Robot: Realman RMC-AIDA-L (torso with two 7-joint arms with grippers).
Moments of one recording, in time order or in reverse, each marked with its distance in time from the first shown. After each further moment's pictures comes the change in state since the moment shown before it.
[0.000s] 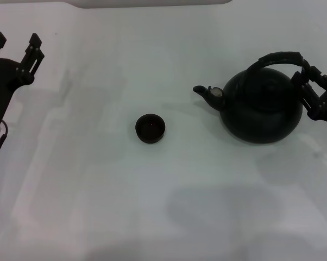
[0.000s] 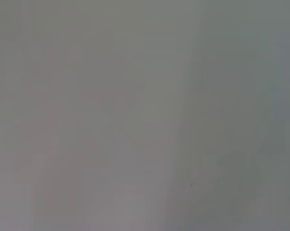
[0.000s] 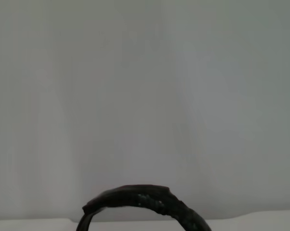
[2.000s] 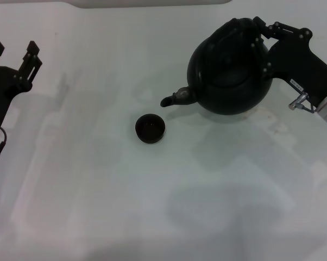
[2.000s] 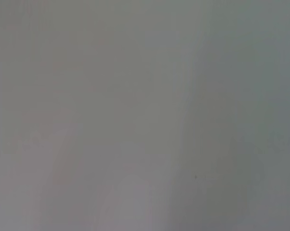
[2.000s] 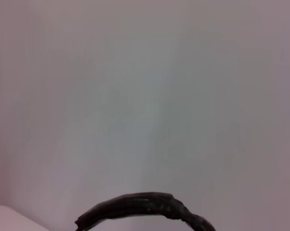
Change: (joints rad) left arm 0.026 0.001 0.000 0.014 0.000 0.000 -0.002; right arm 0.147 0.004 -0.005 -0.137 -0.046 0.037 -0.407
